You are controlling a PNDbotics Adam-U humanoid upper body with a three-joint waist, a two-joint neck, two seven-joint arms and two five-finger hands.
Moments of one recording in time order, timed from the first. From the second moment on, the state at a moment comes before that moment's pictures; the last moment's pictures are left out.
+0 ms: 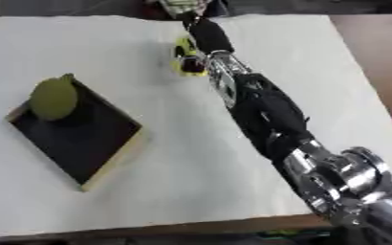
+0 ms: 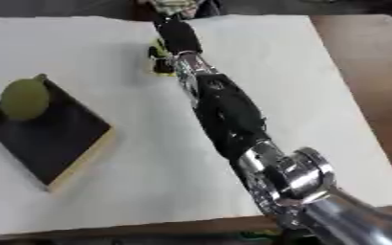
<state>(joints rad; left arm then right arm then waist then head) -0.15 0.21 0.08 -1.92 -0.12 -0.11 -0.03 -1.15 -0.02 -0.07 -0.49 1.33 -0.01 -0.16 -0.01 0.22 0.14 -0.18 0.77</state>
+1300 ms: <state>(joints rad) -0.15 0.21 0.08 -1.92 -0.12 -0.11 -0.03 -1.17 -0.03 -0.09 -0.65 1.33 0.02 -0.20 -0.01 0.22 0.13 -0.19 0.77</state>
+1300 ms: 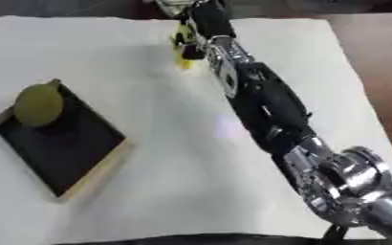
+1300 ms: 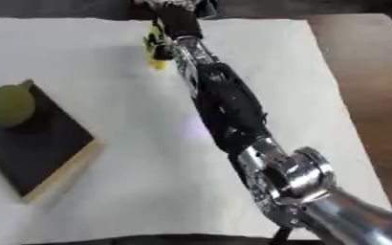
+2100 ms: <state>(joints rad) -0.15 0.21 0.08 -1.92 -0.12 -0.11 -0.03 -1.18 -0.03 0.03 -0.70 1.19 -0.14 -0.21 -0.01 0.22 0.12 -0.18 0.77</state>
